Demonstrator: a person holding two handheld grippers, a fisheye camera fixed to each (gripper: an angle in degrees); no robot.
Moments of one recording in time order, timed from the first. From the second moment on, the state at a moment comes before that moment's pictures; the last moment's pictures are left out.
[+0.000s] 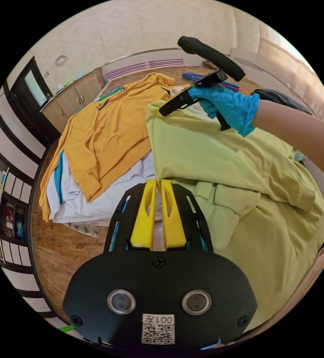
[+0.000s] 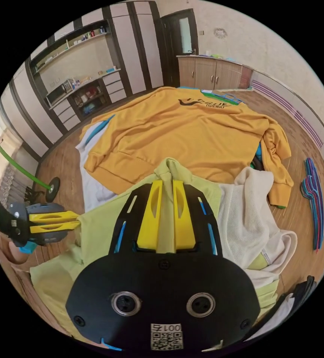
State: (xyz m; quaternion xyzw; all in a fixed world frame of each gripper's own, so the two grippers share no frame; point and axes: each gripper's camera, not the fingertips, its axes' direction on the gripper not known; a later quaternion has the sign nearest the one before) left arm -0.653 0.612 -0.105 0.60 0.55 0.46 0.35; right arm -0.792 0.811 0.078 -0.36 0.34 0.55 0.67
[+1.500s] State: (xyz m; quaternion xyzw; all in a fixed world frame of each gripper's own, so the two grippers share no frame) left arm -0.707 0.590 -0.087 0.59 0.54 0.48 0.36; right arm -1.153 0.595 -0.045 -0.45 0.36 0.55 0.60
